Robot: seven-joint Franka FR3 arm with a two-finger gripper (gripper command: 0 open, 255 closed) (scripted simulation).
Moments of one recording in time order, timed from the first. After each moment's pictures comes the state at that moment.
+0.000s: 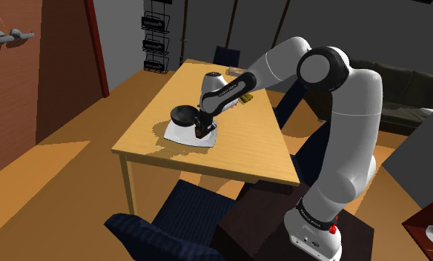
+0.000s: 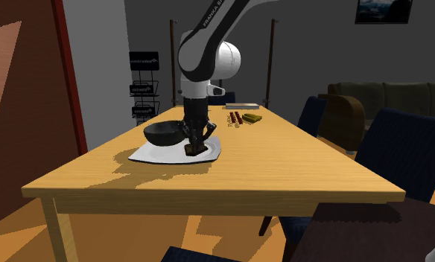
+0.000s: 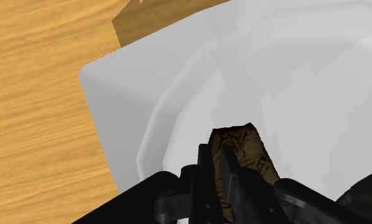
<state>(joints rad) -0.14 0.43 0.13 -2.01 -0.12 2.47 1.31</state>
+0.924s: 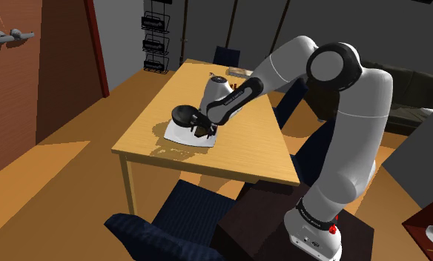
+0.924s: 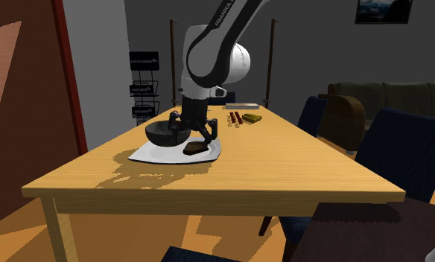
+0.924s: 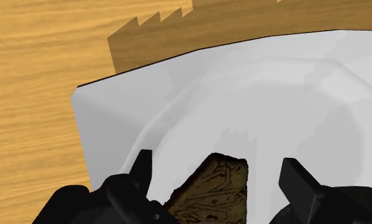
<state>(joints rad) -0.13 0.35 0.15 -2.17 -0.18 2.70 1.26</state>
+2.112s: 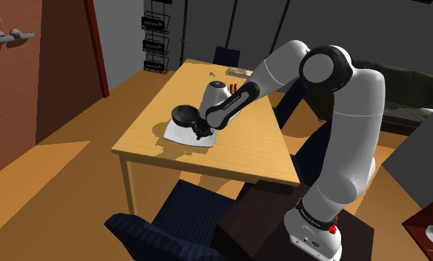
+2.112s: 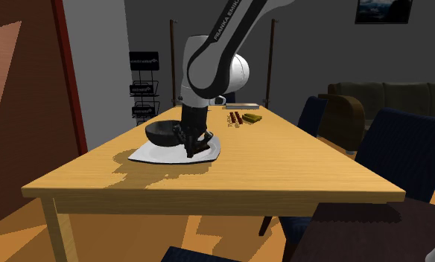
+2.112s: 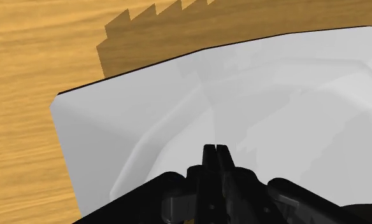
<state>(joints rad) -0.12 0.40 0.13 -2.15 -0.20 2.75 1.27</state>
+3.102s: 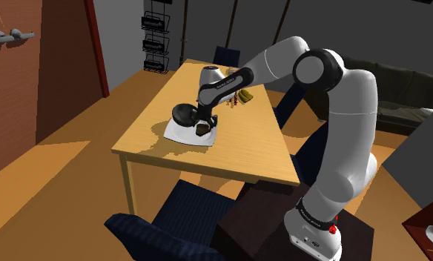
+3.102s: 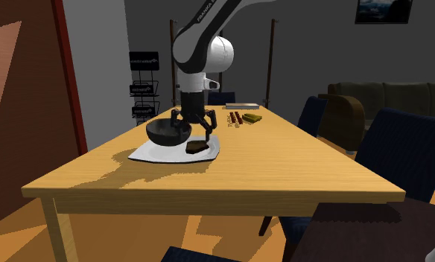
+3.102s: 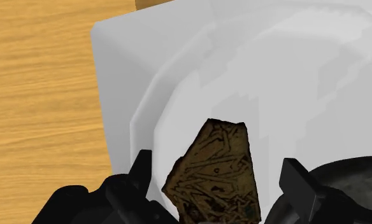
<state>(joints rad) -0.19 0.47 0.16 -1.87 -0.13 2.35 1.14</state>
